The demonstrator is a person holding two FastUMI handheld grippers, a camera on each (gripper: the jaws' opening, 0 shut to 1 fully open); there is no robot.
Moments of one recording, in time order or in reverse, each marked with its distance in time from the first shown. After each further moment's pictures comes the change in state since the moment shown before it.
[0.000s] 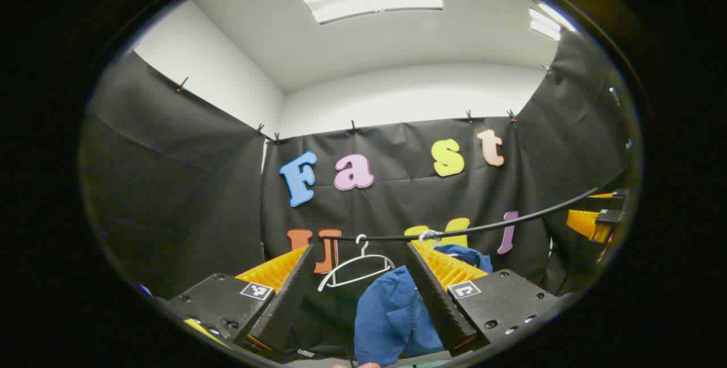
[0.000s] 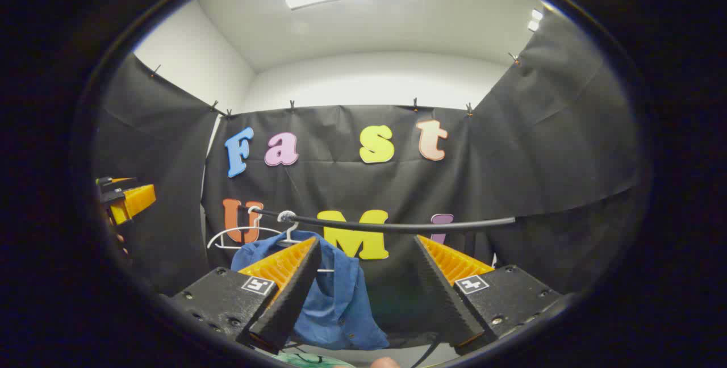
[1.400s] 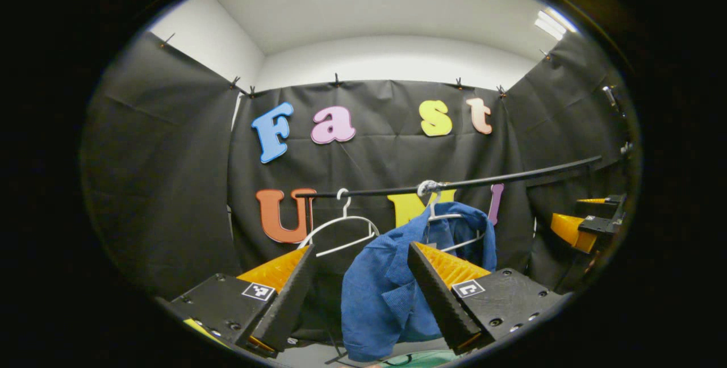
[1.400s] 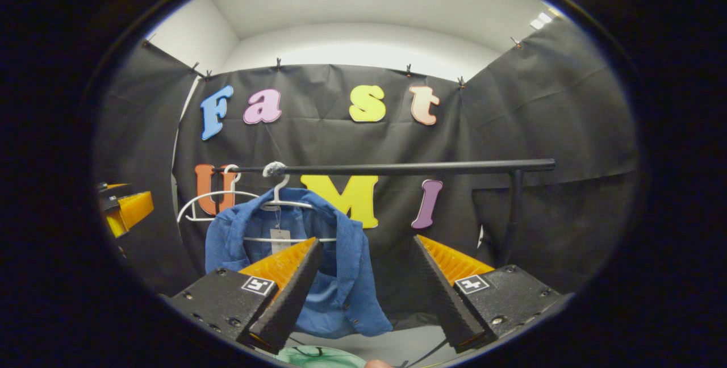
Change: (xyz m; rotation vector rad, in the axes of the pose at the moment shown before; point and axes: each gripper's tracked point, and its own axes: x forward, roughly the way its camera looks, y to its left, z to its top) left arm 0.064 0.013 -0.121 -0.067 0.174 -0.120; right arm 0.060 0.048 -0.082 -0.048 0.174 -0.144
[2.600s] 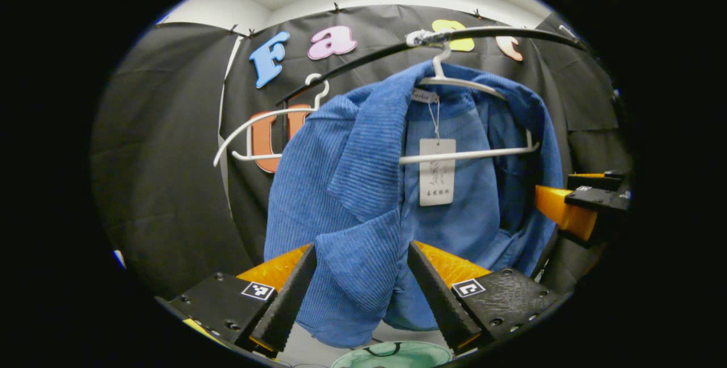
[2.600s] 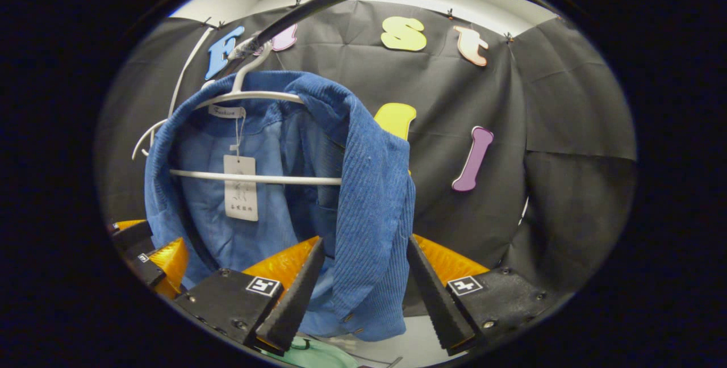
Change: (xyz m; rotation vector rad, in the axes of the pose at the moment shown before) left arm 0.121 -0.083 -0.203 -0.027 0.305 0.179; right arm 0.199 0.027 -0.138 -0.081 0.240 0.121
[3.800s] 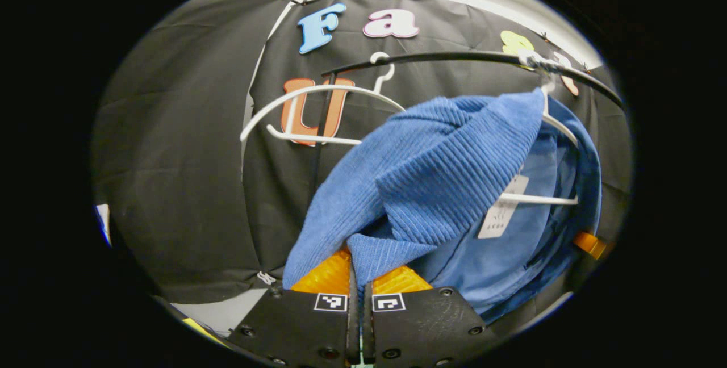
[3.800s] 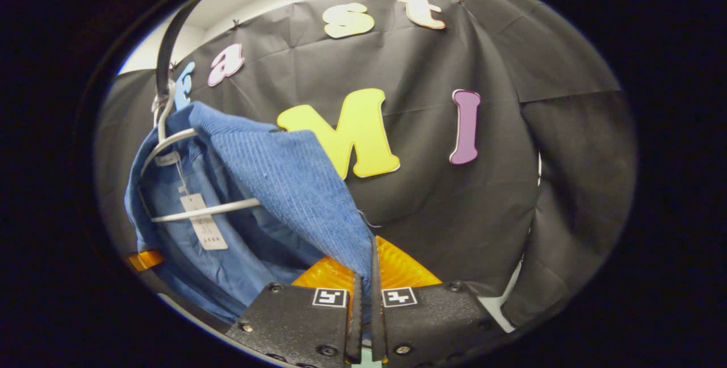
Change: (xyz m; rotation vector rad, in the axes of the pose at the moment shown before) left arm 0.013 0.062 0.031 -0.248 0.066 0.101; right arm 0.031 -0.066 0.016 0.289 0.018 0.075
